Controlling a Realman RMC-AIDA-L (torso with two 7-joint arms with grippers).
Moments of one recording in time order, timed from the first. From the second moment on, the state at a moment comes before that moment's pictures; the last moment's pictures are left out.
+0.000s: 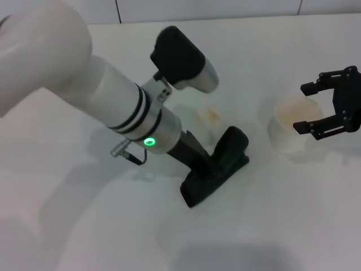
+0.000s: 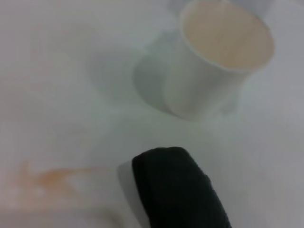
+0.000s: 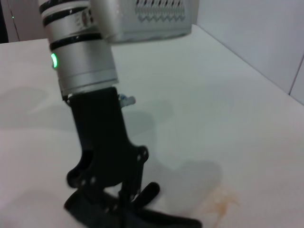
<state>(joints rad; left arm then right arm) -0.81 -2.09 1.82 0.90 2.11 1.12 -2.40 0.46 2.01 -0.95 -1.30 -2.13 -1.66 1.67</state>
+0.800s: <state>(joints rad) -0.83 -2.08 1.49 0.79 2.38 0.97 -2.40 0.47 2.01 -0.98 -1.28 -2.12 -1.65 1.66</state>
